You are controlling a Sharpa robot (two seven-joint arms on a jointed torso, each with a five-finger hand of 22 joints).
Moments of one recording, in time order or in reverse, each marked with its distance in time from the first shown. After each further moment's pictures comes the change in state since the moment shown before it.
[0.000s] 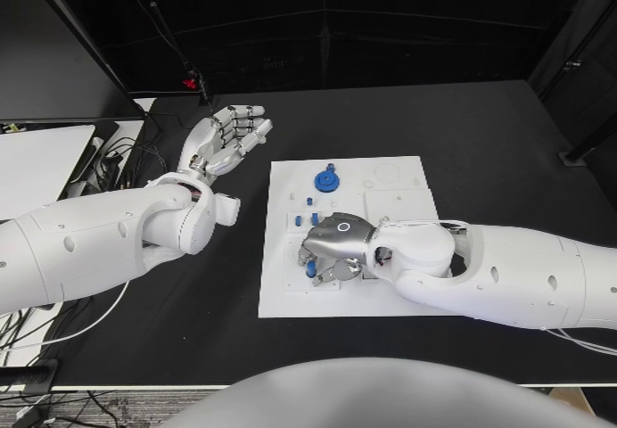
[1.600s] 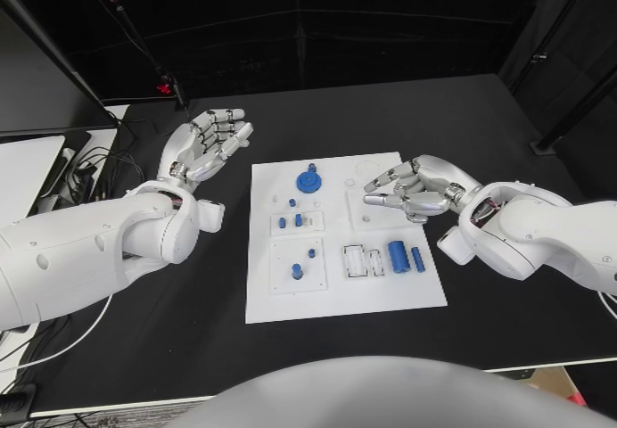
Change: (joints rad) left arm 0.000 0.019 0.000 -0.010 0.000 0.010 0.000; left_hand 0.000 0.000 -0.003 -0.003 0.000 -0.007 0.000 0.004 -0.003 -0.004 -0.004 0.004 -0.003 0.000 0.000 0.000 -0.006 0.000 0.000 0.000 0.000 -0.002; right arm 0.089 -0.475 -0.001 0.156 1.071 -0.300 0.128; right_hand -0.302 0.079 -0.172 -0.037 0.039 -0.182 -0.002 0.125 0.026 0.161 -0.023 1.032 0.889 -0.003 0.003 -0.027 -0.012 0.063 -0.154 0.004 -0.287 0.000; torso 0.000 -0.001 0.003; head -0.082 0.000
